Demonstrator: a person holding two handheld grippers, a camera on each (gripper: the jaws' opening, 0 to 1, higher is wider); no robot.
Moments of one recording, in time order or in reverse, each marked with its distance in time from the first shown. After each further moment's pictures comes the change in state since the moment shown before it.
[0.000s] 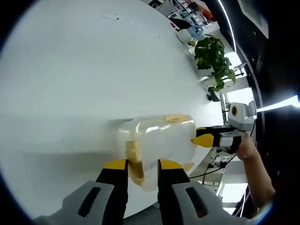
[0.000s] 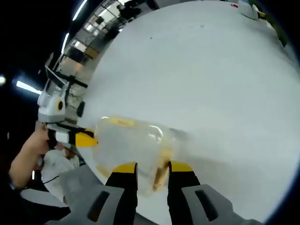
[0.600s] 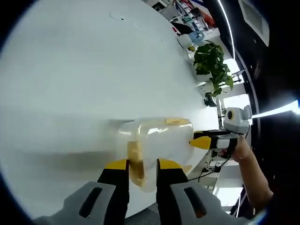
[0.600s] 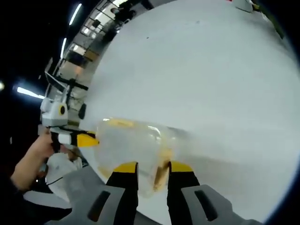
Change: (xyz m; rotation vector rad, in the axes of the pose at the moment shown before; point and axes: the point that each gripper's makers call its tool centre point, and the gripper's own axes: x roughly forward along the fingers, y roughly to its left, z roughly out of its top) left arm -0.002 0.002 0.001 -0.048 -0.032 -0.051; right arm 0.006 0.004 0.004 0.018 0.030 0.014
